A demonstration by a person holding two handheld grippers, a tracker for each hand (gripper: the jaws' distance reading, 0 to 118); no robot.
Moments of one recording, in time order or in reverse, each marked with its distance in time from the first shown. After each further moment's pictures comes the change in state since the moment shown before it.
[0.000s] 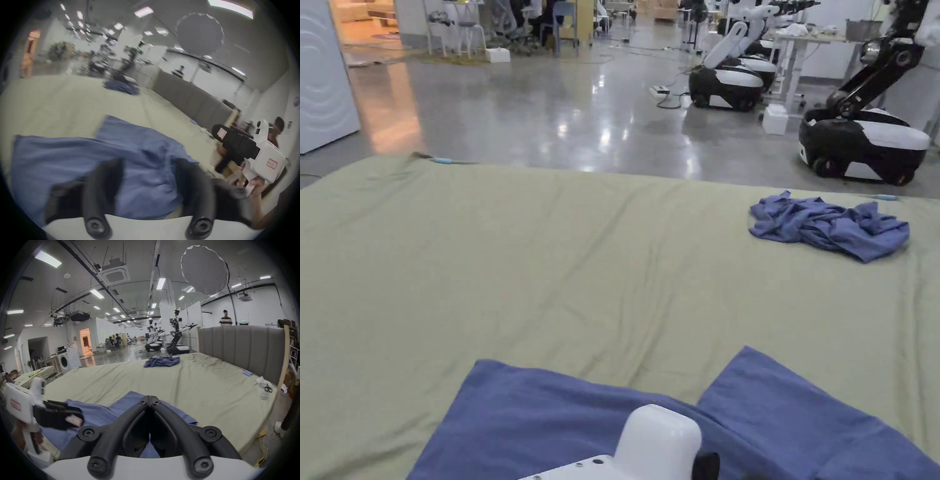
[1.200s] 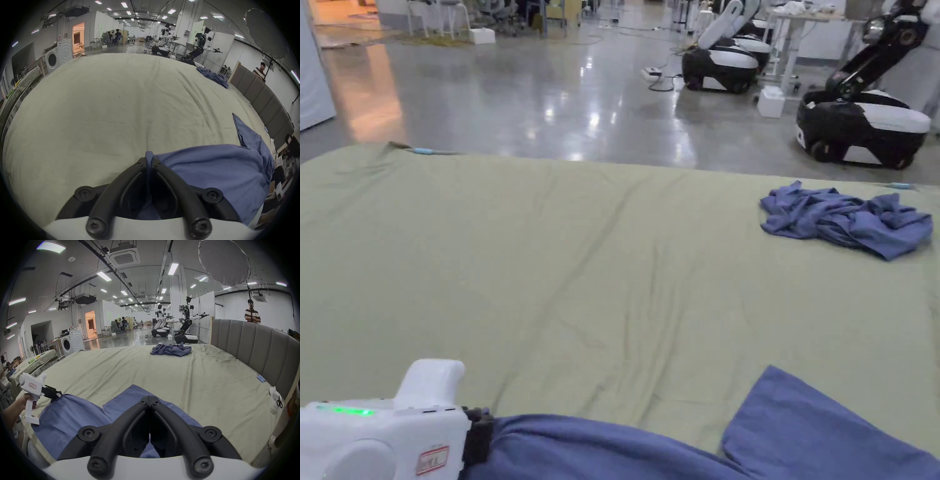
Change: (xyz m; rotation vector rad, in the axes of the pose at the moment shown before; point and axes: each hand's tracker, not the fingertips) left arm -0.246 0.032 -0.052 -0.264 0.462 0.117; right arm 0.013 -0.005 -0.061 -0.207 0.014 0.102
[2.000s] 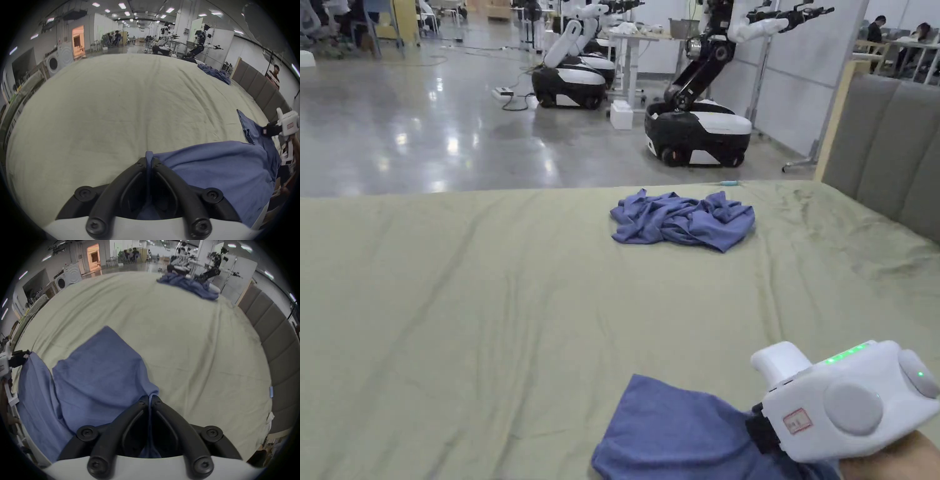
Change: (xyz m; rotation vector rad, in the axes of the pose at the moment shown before) left arm 0.026 -0.001 0.018 0.023 0.056 -0.063; right arm 0.018 0.034 -0.163 -0.595 0.014 0.229
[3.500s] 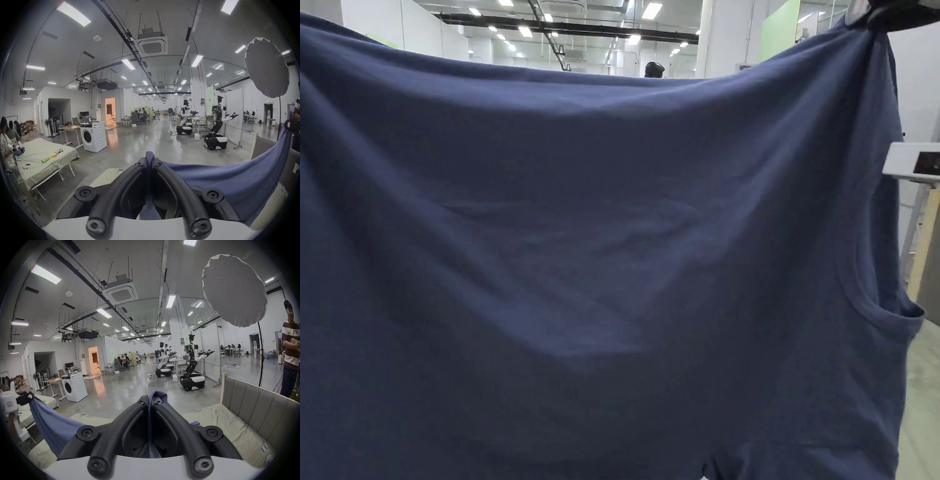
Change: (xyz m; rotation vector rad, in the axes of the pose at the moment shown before) left arm -0.027 0.411 0.239 0.751 0.315 0.028; right arm 0.061 0.335 0.313 0.992 -0.004 -0.302
